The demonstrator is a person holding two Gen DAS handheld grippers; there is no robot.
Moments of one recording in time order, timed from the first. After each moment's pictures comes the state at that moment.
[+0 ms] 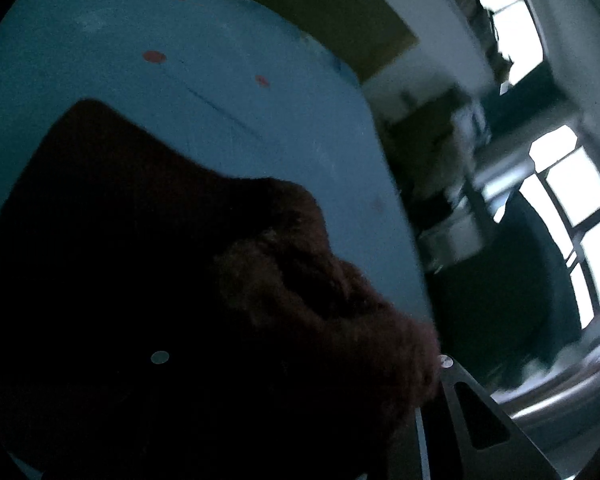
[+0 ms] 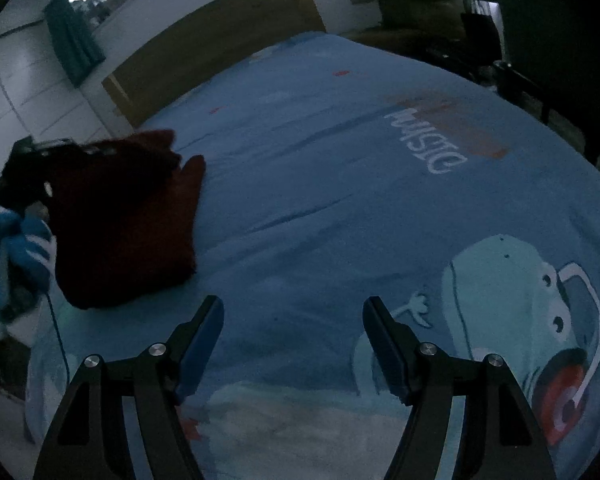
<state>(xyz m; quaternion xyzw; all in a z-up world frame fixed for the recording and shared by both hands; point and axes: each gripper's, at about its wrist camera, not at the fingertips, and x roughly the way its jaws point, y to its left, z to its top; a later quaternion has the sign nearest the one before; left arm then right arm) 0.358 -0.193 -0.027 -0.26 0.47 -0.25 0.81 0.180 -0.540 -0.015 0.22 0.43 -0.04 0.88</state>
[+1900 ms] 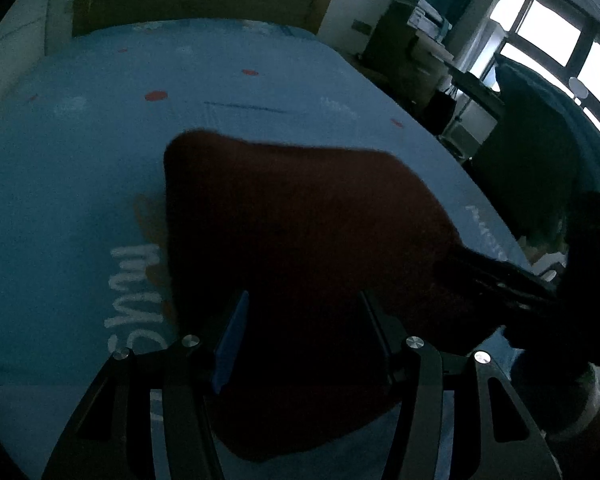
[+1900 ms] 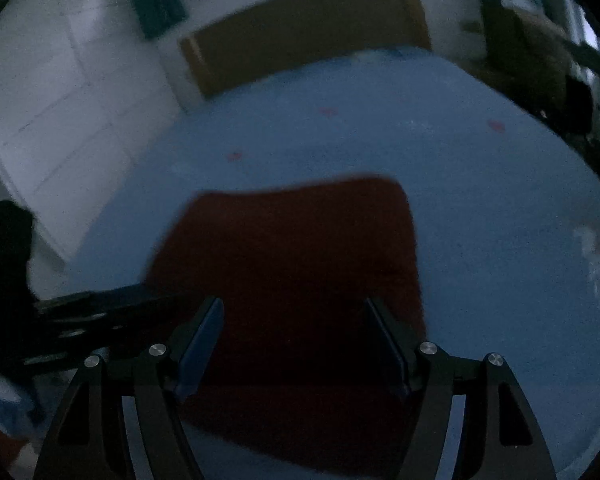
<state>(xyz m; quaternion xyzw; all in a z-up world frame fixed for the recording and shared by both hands) 0.310 -0.119 -0.048 -0.03 0.46 -0.31 0.83 0.352 -0.402 -0.013 0.15 0.44 0.06 0.88</state>
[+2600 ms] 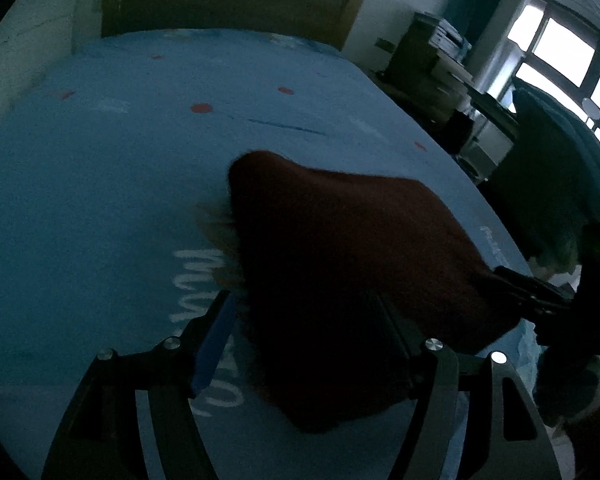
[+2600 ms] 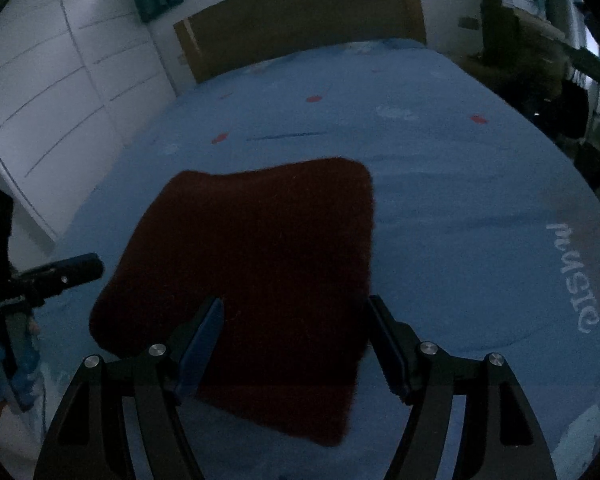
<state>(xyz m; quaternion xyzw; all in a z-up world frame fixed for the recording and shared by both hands) 0.312 -0.071 -0.021 -0.05 0.44 -0.27 0.86 0.332 -0.425 0.014 0.11 0.44 0.05 0.89</state>
